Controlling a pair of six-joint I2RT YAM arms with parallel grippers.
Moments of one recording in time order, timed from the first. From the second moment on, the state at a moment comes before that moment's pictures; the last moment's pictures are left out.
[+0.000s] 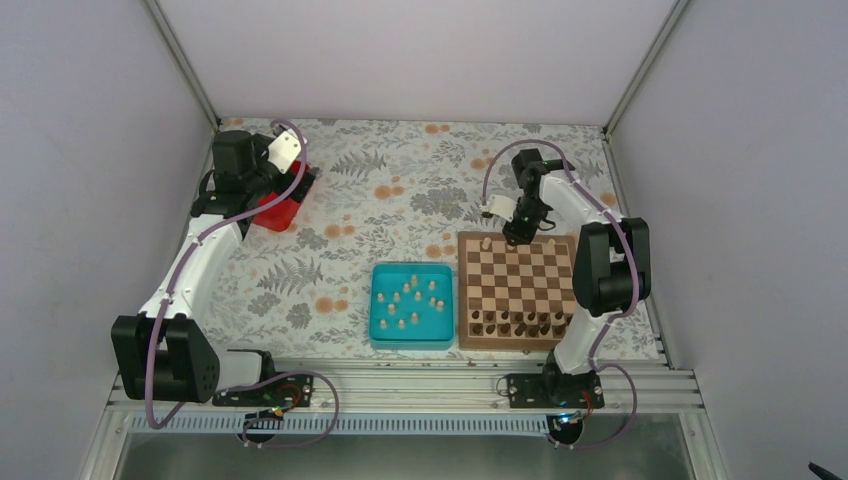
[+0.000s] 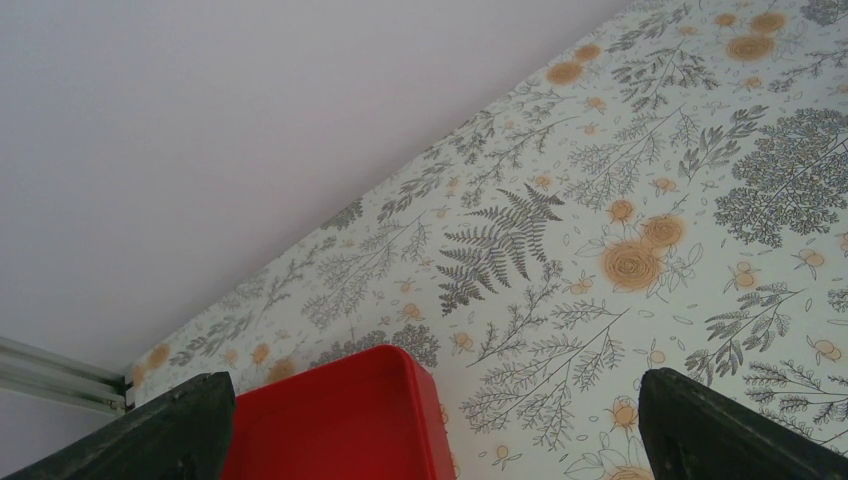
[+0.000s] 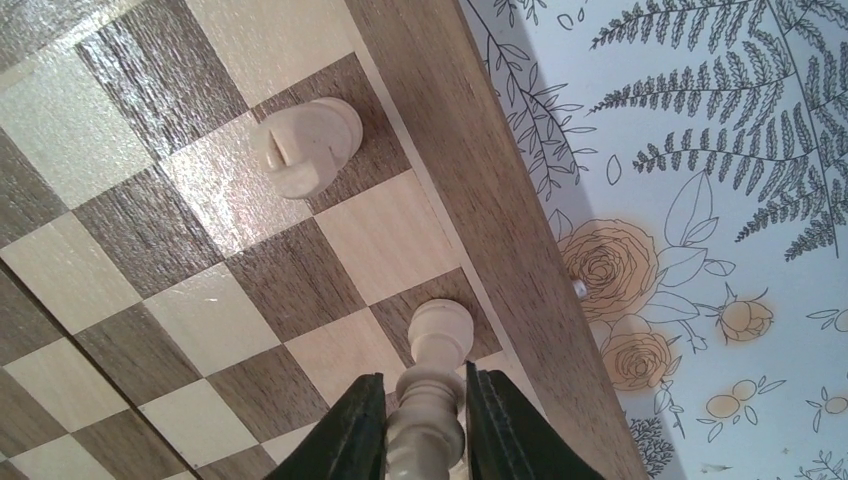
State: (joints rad) left arm -0.04 1.29 1.07 -0.26 0.29 0.51; right arm 0.18 1.82 1.37 -1.07 -0.07 -0.92
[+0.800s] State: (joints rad) left arm -0.04 1.29 1.07 -0.26 0.29 0.51; right arm 0.21 1.80 1.54 -1.13 -0.07 -0.92
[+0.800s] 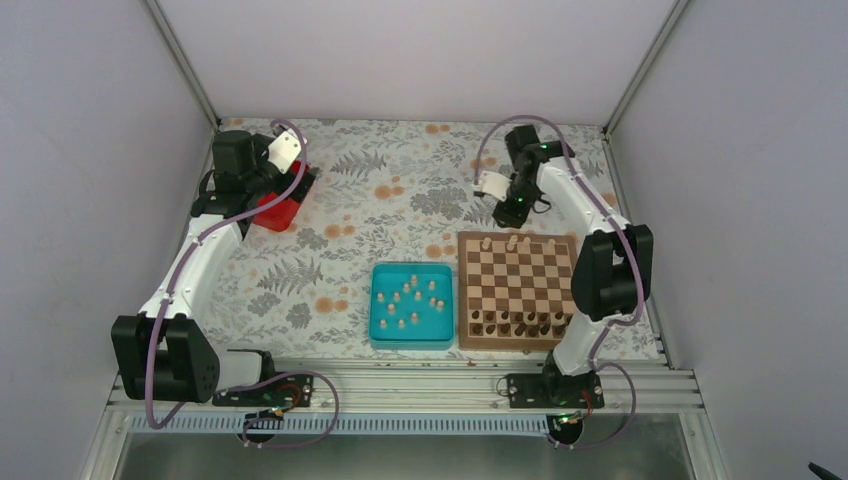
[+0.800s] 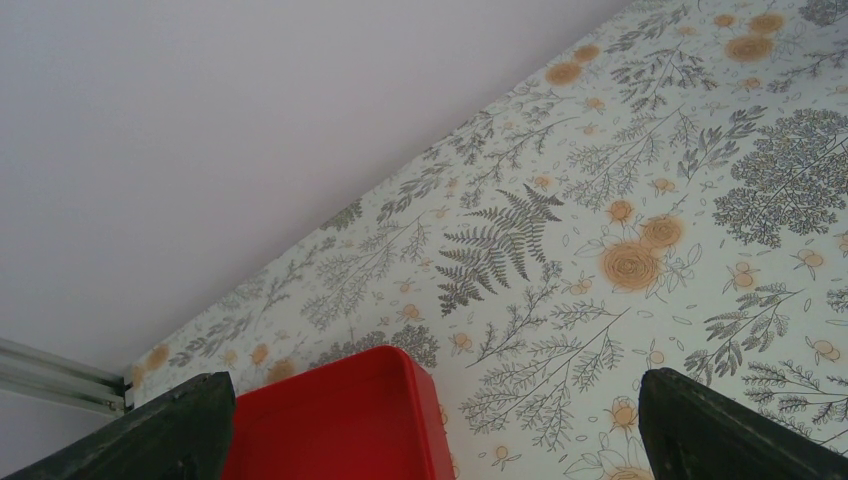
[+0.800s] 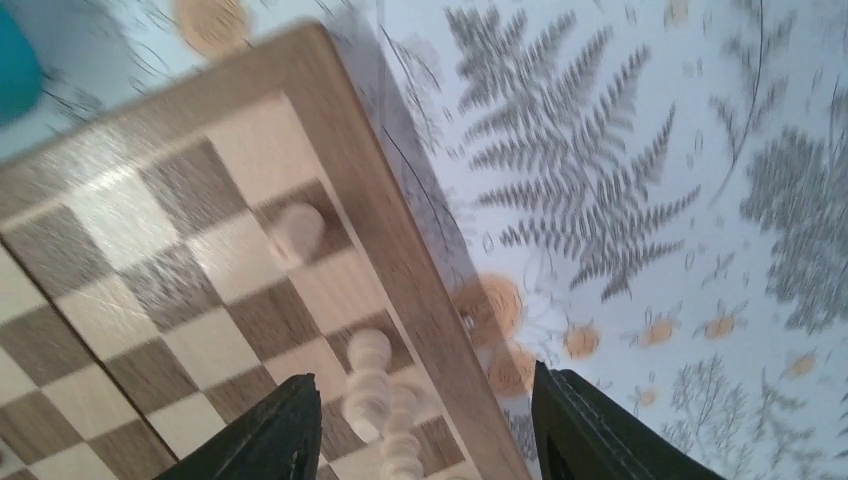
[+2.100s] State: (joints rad) left arm -0.04 1.29 1.04 -0.24 0.27 0.51; right arm 0.91 1.92 1.49 -1.01 -0.01 -0.78
